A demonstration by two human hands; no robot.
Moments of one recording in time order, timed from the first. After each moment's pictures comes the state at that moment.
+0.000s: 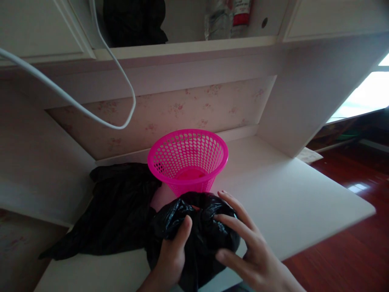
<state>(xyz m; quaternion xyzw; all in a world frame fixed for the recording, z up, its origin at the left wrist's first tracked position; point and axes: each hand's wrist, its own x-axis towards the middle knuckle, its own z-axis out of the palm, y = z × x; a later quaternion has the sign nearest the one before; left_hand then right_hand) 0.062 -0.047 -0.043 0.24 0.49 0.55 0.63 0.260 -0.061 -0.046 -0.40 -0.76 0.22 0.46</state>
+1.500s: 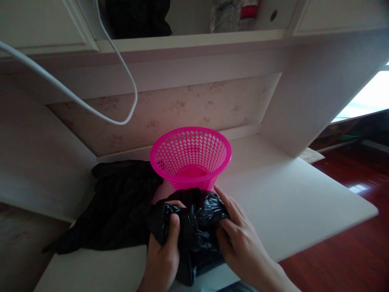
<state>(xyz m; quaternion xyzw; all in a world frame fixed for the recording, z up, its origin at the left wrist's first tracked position) 0.050 -0.056 -0.013 0.35 0.56 0.59 0.46 0.227 -0.053 -0.051 -0.48 -0.79 0.04 0.38</state>
